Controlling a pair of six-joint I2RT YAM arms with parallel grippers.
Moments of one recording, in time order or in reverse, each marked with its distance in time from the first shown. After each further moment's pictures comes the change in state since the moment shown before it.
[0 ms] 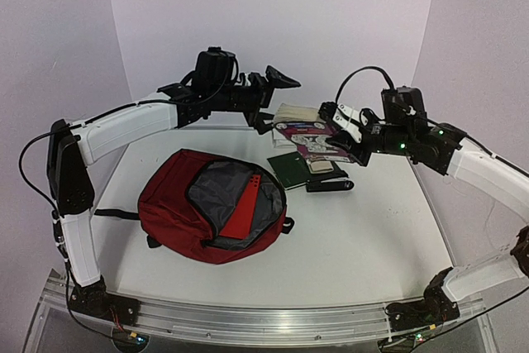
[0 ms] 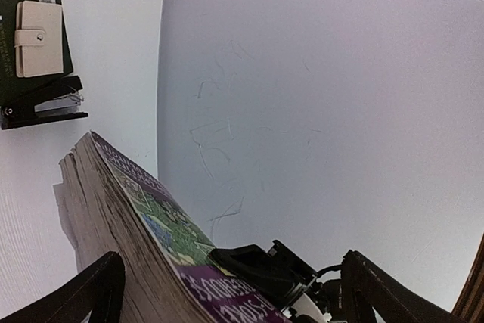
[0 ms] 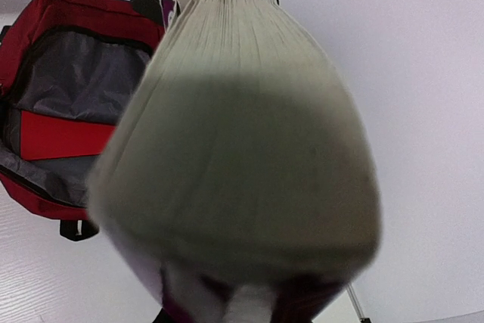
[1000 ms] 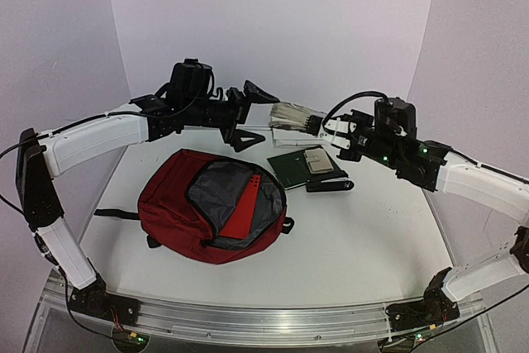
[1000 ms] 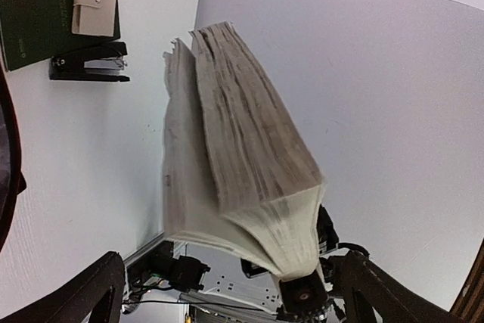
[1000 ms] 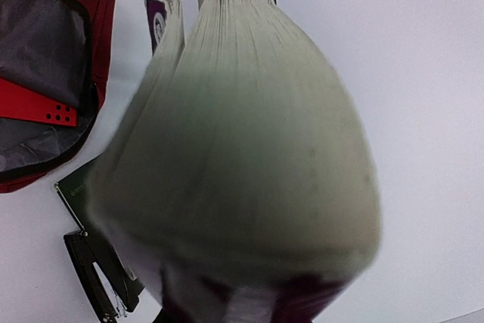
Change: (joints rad) left arm 0.021 -0.228 -0.297 -0.017 0.009 -0.028; right arm 0.083 0.015 -0.134 0.351 0.252 -0.377
